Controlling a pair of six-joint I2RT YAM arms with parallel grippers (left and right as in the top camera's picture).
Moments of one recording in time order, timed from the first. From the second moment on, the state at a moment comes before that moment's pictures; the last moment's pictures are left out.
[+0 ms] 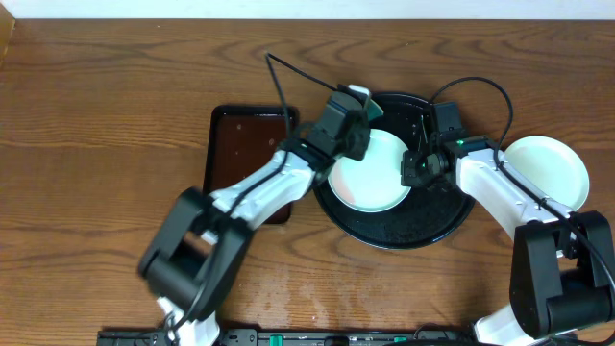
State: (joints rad) left arm -0.62 1.89 1.20 -0.03 0.02 -0.28; right arm 0.23 1.73 1.03 -0.58 -0.08 0.30
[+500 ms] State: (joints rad) left arm -0.27 1.55 1.23 -0.66 0.00 -0.39; right arm 0.23 1.74 1.02 -0.54 -0.07 0.30
